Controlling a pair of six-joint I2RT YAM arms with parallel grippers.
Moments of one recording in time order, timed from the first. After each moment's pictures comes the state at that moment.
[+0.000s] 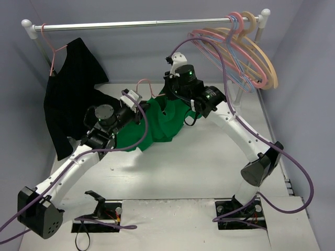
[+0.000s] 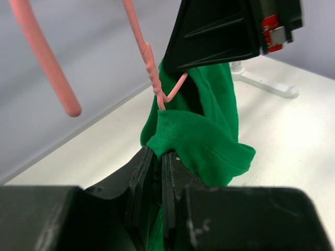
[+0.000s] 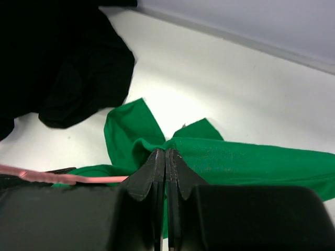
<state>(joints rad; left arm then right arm) -0.49 1.11 0.95 0.18 0.29 0.13 0.72 1.71 1.88 -0.58 0.15 0.24</state>
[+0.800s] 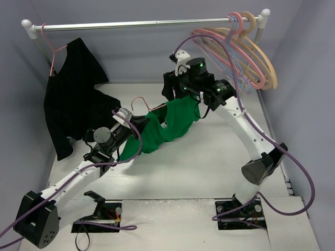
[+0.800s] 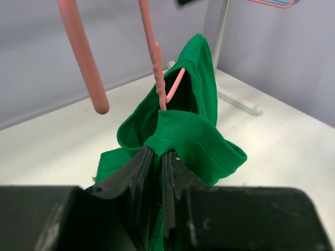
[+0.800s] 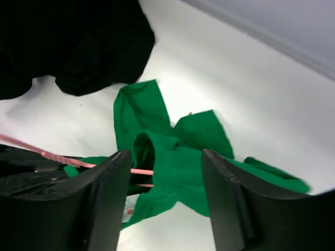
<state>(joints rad) -0.48 1.00 0.54 0.61 0.28 -0.12 0.63 1.71 1.93 -0.70 -0.11 0.12</state>
